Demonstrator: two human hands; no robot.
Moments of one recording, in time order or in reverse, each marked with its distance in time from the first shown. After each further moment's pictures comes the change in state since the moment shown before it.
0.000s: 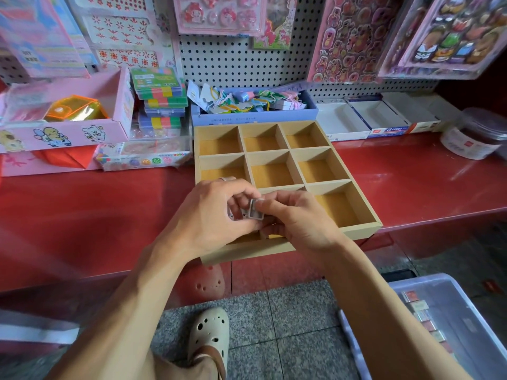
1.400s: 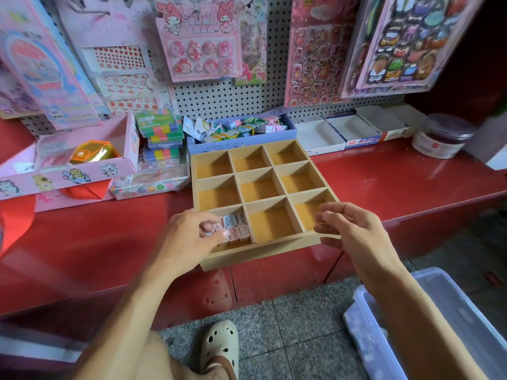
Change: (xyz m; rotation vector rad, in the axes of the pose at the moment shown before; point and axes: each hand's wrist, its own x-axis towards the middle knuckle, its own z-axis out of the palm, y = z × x) left_hand -0.029 0.005 -0.016 0.230 0.005 -0.316; right_hand -0.081 -0.006 -0.070 -0.093 0.488 -0.130
